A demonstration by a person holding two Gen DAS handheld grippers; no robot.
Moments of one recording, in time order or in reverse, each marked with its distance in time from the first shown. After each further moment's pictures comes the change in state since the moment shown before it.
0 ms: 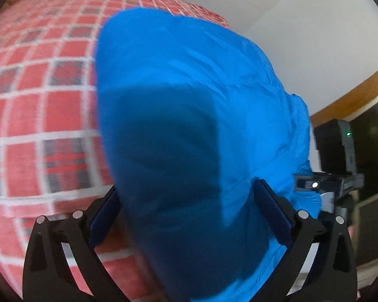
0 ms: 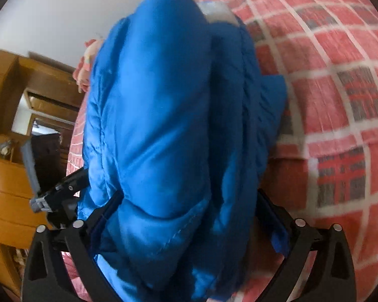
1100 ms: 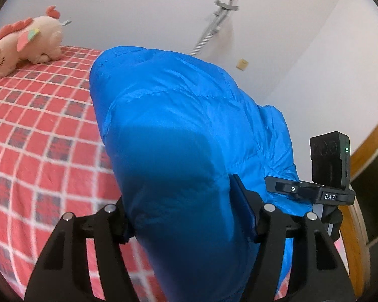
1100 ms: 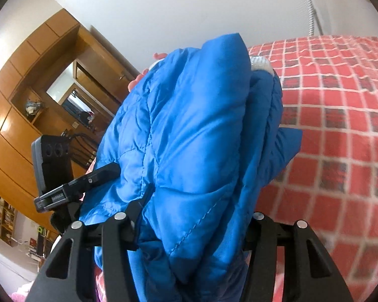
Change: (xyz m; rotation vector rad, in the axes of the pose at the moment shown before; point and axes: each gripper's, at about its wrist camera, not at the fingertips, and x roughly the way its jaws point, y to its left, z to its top) left arm -0.117 0.095 0.111 -0.033 -0.379 0.121; right arm 0.042 0.132 0.123 -0.364 -0.135 0.142
